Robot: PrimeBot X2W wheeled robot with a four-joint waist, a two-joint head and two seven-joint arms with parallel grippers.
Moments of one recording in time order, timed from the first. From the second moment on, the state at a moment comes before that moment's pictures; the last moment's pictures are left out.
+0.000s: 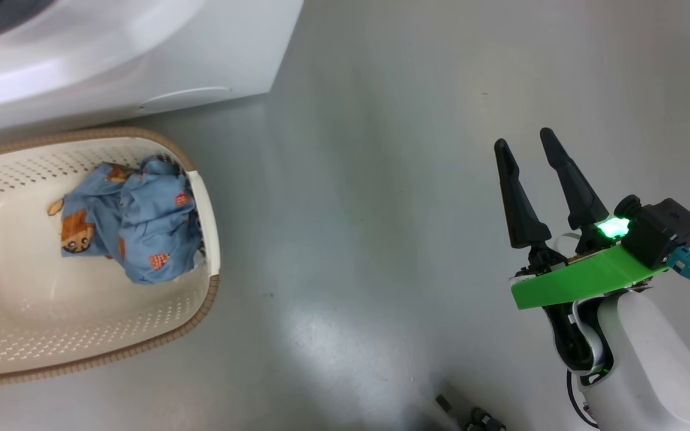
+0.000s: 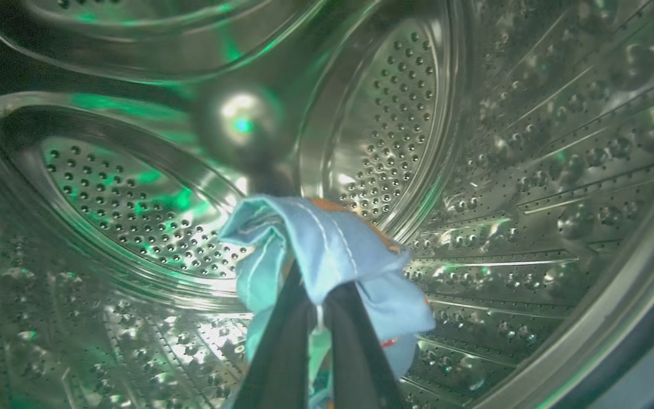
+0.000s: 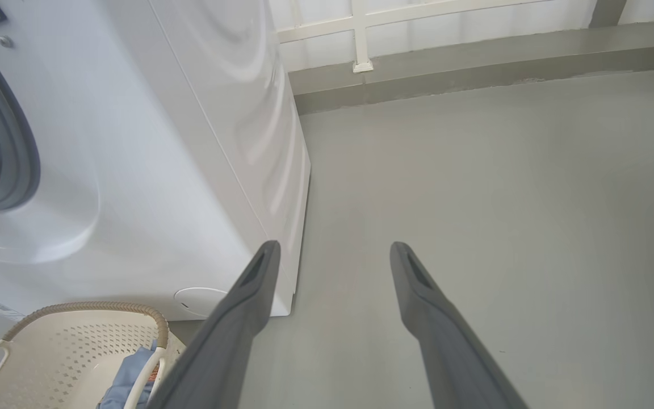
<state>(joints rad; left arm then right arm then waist) -1.45 0.42 -0.15 0.99 -0.21 -0.10 -0.26 -0.39 -0.11 0.21 0.17 0.44 0.13 -0.25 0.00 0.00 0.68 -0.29</state>
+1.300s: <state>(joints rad) -1.36 0.32 -0.14 1.29 -0.33 -0.12 -0.25 -0.38 -0.14 0.19 0.18 0.44 0.13 -0.25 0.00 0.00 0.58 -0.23</state>
